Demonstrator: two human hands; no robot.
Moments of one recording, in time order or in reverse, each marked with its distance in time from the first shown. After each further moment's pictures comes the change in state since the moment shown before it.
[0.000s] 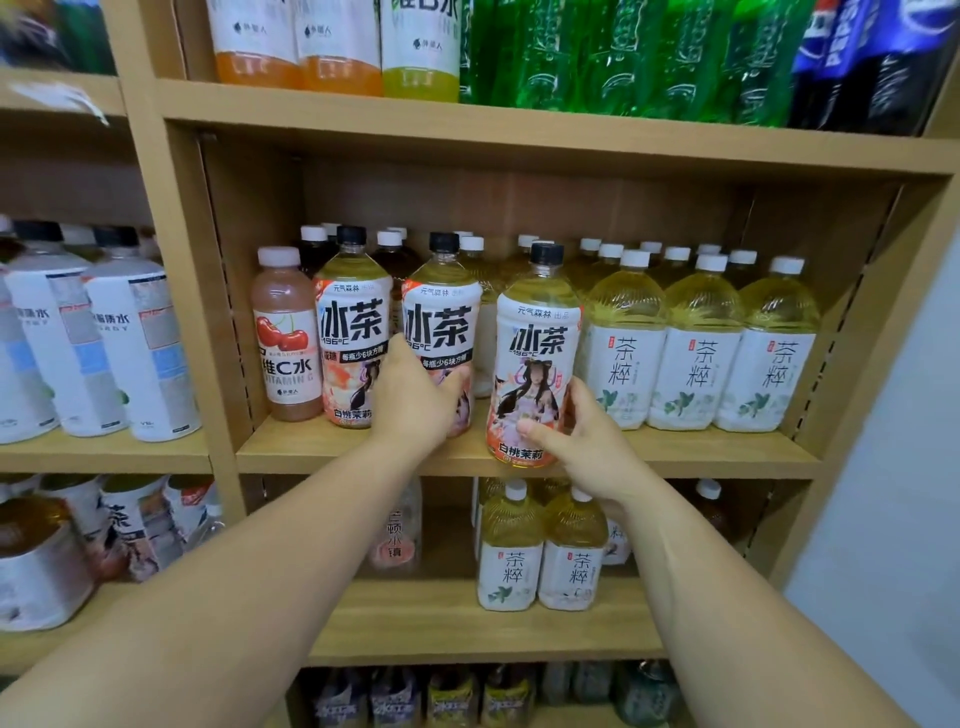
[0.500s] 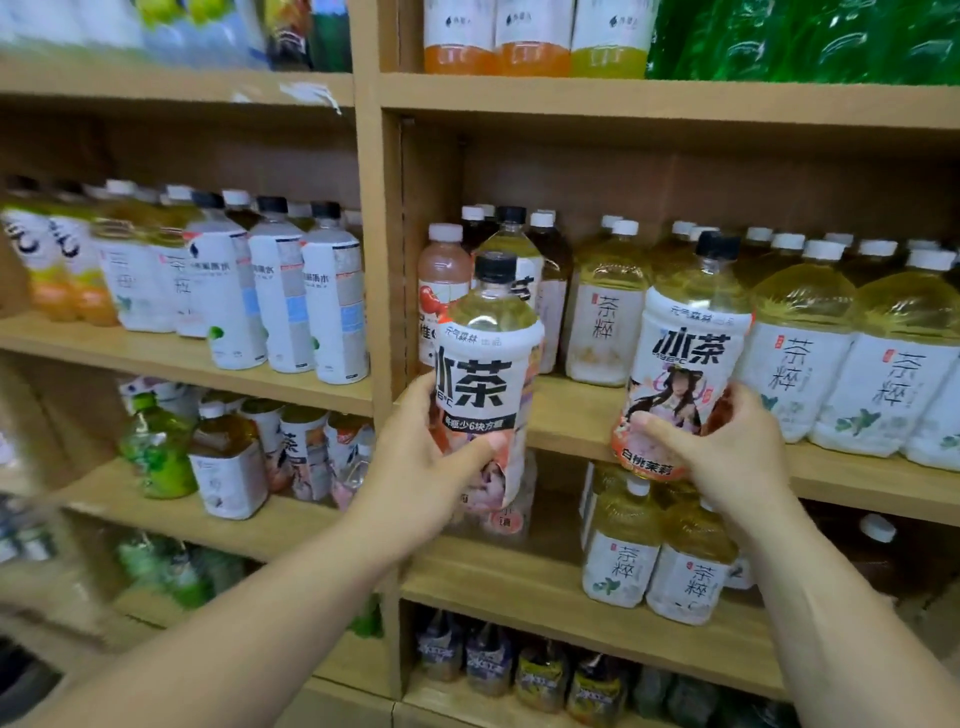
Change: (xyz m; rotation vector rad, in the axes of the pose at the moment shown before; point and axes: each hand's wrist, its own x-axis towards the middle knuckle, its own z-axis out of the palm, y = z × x) left_hand -0.109 -0.048 -0.136 -0.257 -0.117 0.018; right_hand -0.026 -0.026 0.024 -0.139 0.263 -0.009
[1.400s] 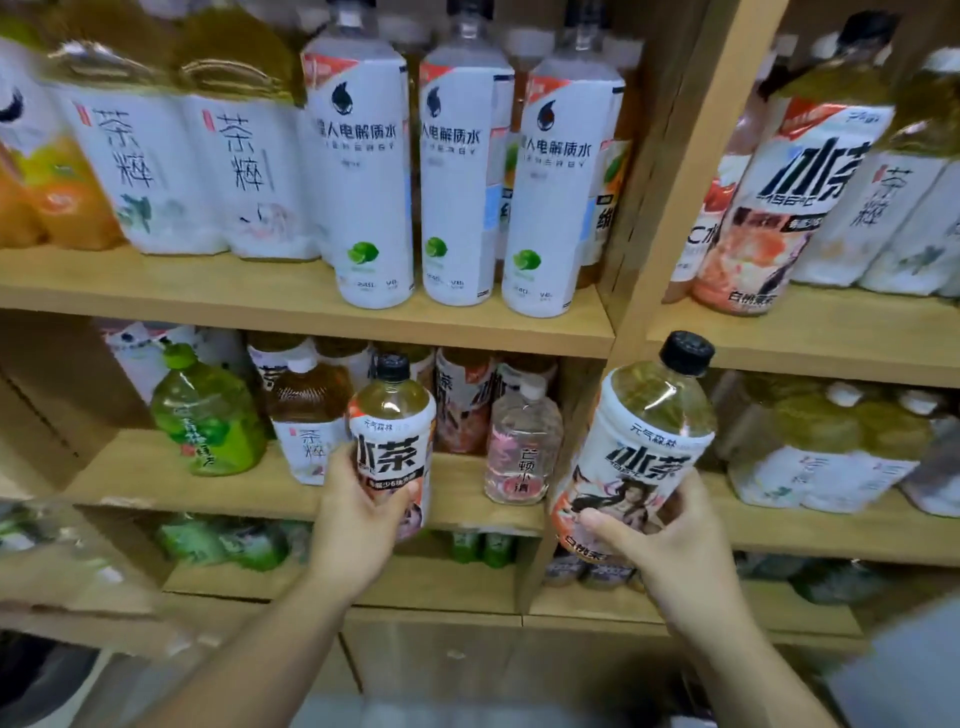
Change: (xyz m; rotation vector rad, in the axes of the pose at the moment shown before) left_hand 0.028 -0.295 -0.238 0.076 0.025 -0.396; right_hand -0.171 -0.038 0.302 0.152 -0.099 0.266
